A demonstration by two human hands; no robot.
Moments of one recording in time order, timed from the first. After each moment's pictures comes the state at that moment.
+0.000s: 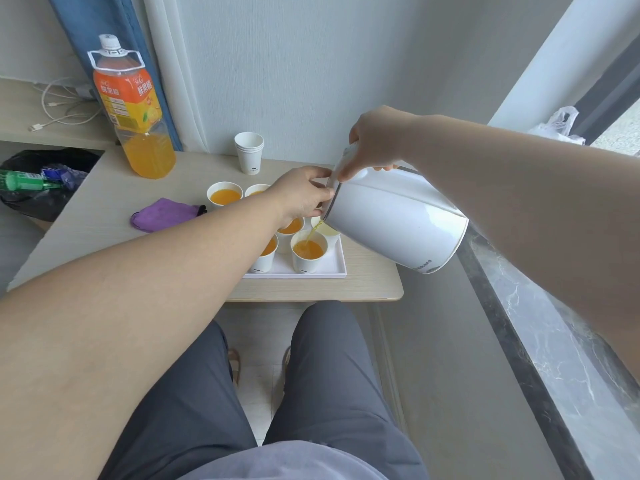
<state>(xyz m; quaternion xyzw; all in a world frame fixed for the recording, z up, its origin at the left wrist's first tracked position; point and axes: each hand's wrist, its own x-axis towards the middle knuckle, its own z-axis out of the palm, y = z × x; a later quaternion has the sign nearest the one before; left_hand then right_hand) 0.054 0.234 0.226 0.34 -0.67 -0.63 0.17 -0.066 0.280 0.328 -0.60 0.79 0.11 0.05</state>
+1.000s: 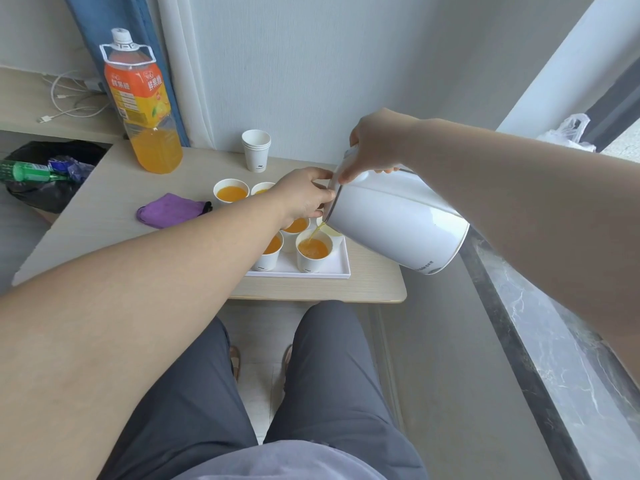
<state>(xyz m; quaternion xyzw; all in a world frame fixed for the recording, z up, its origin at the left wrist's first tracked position) 0.061 0.226 0.219 0.35 -0.67 -0.63 0.18 -0.057 0.272 0.324 -0.61 0.78 0.13 0.03</state>
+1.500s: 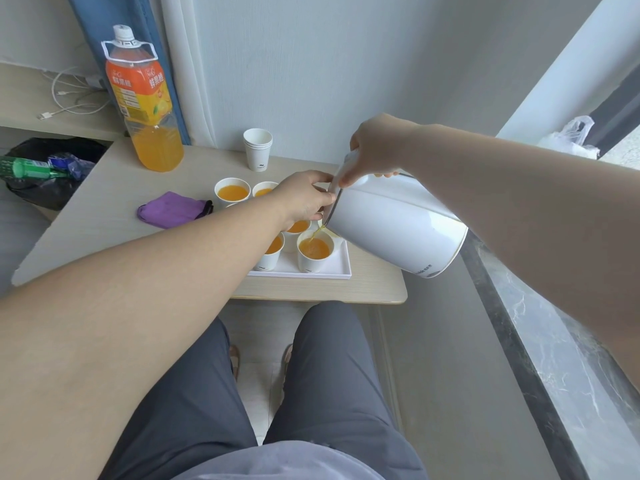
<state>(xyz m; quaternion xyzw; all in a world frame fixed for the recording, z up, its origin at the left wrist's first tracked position) 0.061 0.221 0.212 0.35 -0.67 -0.64 0.17 -0.057 0.267 0.317 -0.60 0.79 0.13 0.04</state>
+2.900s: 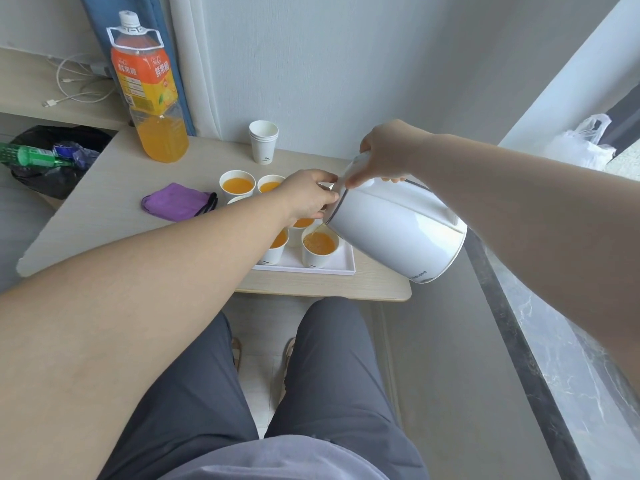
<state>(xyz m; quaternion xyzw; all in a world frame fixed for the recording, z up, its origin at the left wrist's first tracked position) 0.062 0.218 0.205 0.37 -0.66 -0.63 0.16 -0.066 0.270 0.302 -0.59 0.80 0.08 0.08</state>
